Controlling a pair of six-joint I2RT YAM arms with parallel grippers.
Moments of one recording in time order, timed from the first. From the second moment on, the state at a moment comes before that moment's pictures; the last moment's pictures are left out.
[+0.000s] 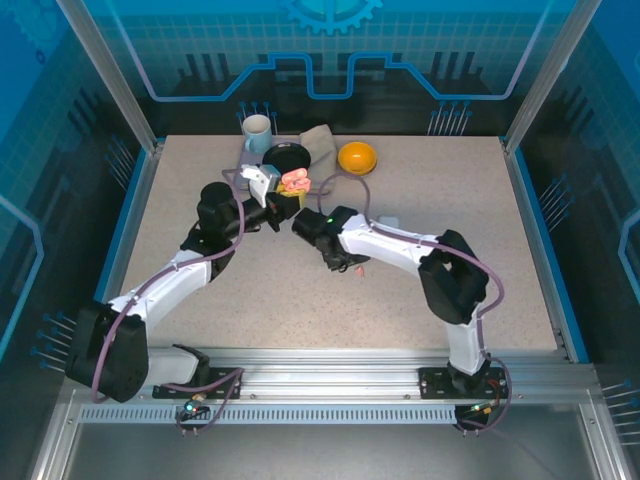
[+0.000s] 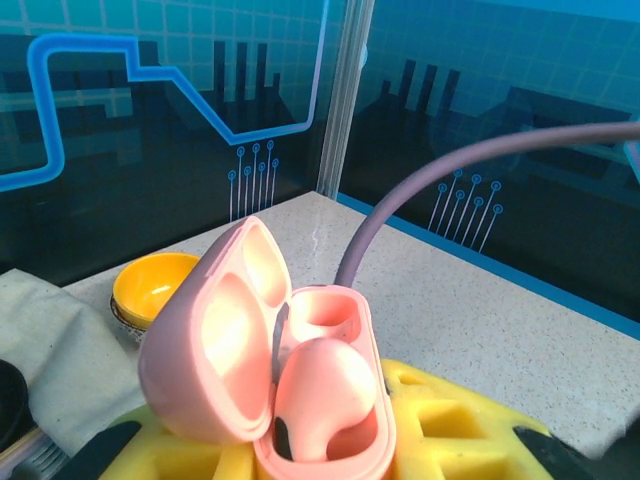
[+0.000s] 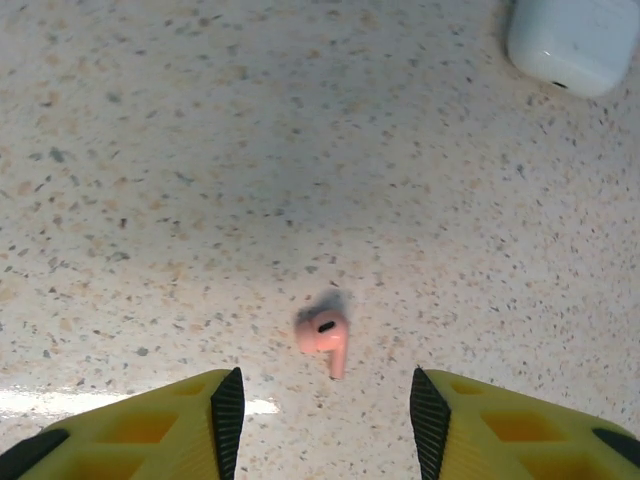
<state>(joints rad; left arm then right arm) -0.31 1.29 0.78 0.46 0.57 -0.12 0.85 1.95 1.53 -1.09 0.44 0.67</state>
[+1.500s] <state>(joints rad) -0.30 1.28 0.78 0.42 0.57 -0.12 0.67 1.96 1.31 -0.81 0.08 0.26</state>
